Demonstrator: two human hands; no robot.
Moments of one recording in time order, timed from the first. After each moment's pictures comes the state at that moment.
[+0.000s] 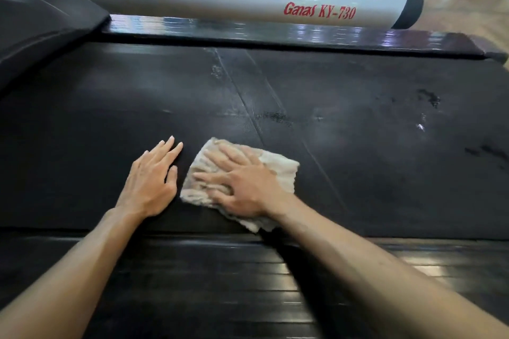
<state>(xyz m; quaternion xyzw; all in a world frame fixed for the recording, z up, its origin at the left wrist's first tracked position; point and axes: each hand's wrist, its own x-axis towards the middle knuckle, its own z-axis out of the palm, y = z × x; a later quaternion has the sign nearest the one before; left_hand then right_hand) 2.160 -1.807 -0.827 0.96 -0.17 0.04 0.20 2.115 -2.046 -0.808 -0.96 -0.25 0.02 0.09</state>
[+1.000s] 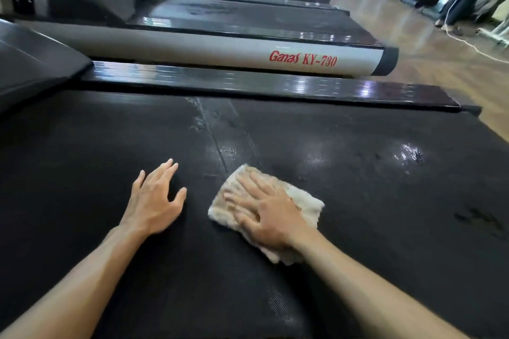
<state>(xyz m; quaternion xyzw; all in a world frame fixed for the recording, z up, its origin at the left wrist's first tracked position) 2.253 -1.880 -0.809 0.96 -0.12 0.04 0.24 2.179 -2.152 -0.811 -0.98 -0.14 0.02 0.13</state>
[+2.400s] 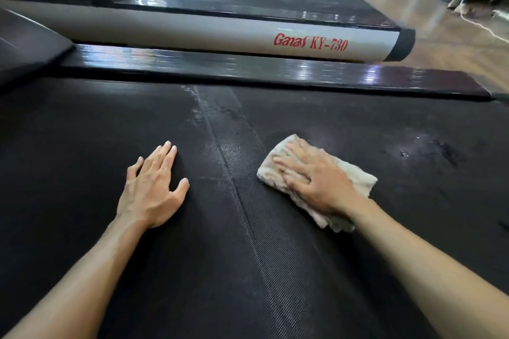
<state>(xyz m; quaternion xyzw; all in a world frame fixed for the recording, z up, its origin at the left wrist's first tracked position) 2.302 -1.886 -0.828 0.98 -0.12 0.03 0.13 2.247 -2.241 -0.814 -0.99 -0.06 0.01 0.15</state>
